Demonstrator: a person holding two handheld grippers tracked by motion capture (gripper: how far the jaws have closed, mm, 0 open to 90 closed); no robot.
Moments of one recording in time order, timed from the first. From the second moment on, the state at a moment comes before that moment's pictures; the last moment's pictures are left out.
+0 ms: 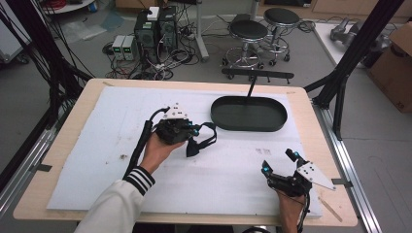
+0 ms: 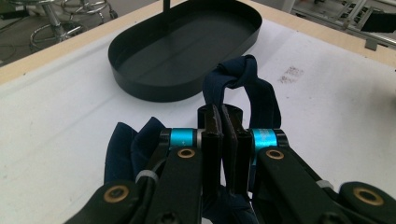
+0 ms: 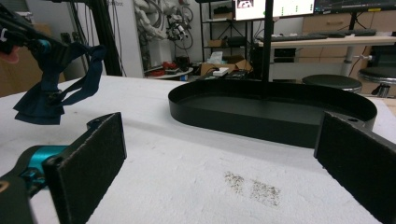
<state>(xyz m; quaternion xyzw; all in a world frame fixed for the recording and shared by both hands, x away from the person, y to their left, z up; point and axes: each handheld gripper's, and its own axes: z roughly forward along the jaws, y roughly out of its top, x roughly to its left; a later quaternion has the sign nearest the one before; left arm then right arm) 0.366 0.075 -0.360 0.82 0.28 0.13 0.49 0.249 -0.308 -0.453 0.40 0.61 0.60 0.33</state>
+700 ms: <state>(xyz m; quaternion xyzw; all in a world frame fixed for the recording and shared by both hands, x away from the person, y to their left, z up) 0.398 0.043 -0.327 0.81 0.26 0.14 0.50 0.248 -0.308 -0.453 0.40 0.61 0.60 0.33</state>
